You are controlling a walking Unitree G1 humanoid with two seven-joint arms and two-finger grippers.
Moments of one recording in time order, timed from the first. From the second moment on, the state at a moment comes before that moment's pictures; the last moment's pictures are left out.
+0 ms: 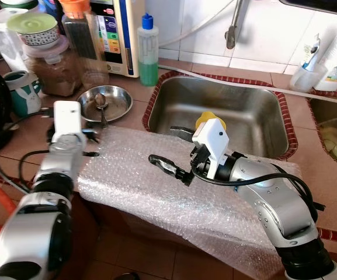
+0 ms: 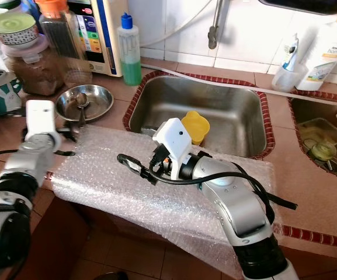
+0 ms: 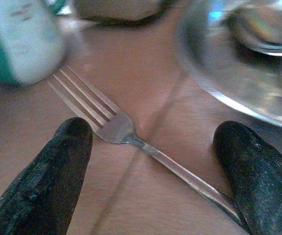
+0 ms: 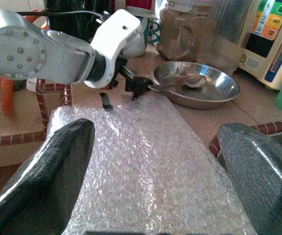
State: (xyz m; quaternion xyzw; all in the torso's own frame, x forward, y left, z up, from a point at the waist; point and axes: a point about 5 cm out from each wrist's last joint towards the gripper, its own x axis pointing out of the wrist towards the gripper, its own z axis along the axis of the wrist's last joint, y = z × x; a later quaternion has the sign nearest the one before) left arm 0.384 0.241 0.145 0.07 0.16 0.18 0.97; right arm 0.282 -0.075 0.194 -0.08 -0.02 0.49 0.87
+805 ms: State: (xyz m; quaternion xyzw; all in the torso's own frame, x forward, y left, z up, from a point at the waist) left arm 0.392 0.215 0.144 0.05 0.15 0.14 0.98; right arm 0.282 -0.078 0.192 -0.08 -0.02 0.48 0.87
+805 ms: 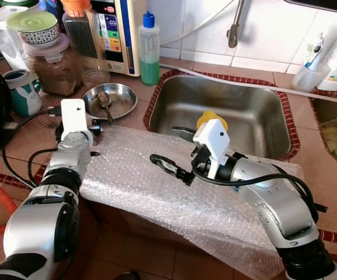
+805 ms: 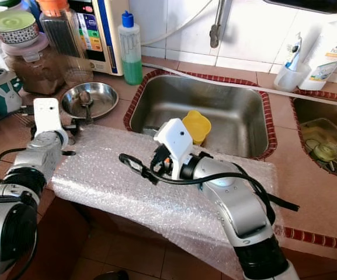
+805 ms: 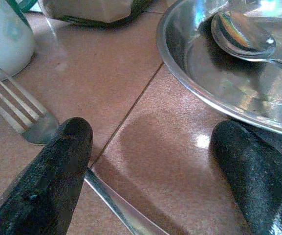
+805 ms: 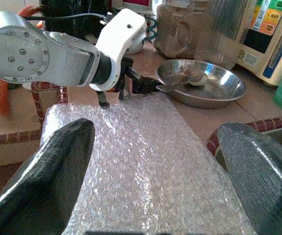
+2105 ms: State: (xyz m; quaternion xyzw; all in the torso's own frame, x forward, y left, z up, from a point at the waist) left arm 0.380 0.264 0.150 0.04 0.14 0.27 0.95; right arm 0.280 -0.079 0.195 -0.09 -0.03 0.48 0.87
